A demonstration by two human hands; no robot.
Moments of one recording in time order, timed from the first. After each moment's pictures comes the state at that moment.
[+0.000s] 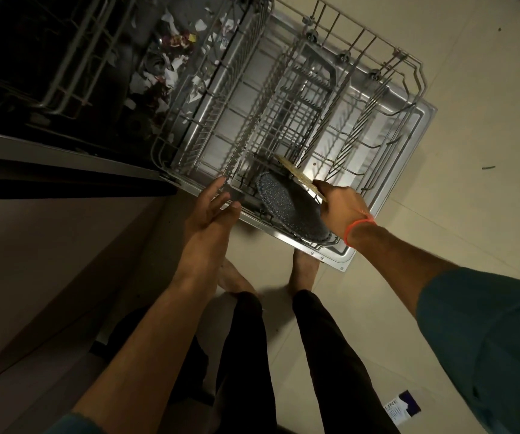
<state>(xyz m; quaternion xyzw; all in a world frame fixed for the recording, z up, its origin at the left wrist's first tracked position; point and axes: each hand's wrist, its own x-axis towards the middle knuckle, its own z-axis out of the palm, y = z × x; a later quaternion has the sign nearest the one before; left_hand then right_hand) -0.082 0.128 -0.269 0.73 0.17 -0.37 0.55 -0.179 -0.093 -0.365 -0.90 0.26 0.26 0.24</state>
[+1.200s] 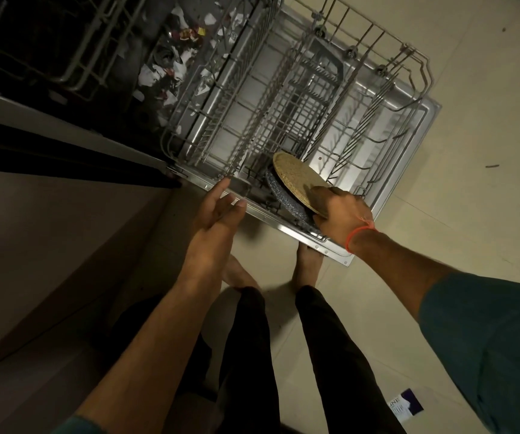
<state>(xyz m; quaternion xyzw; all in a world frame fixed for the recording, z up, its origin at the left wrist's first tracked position) -0.101 0.151 -0.255 0.72 0.19 -0.39 0.54 -0.197 -0.063 -0.351 -0.91 0.23 0.28 0.19</state>
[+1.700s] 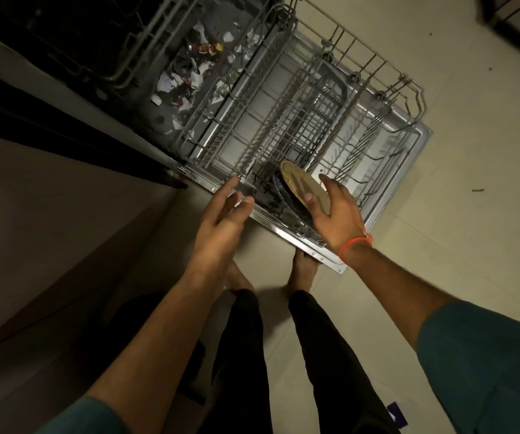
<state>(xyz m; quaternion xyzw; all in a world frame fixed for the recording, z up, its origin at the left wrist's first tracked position) -0.101 0.164 -0.221 0.69 0.19 -0.38 0.58 -0.188 -0.033 -0.316 -0.87 0.33 0.11 0.34</state>
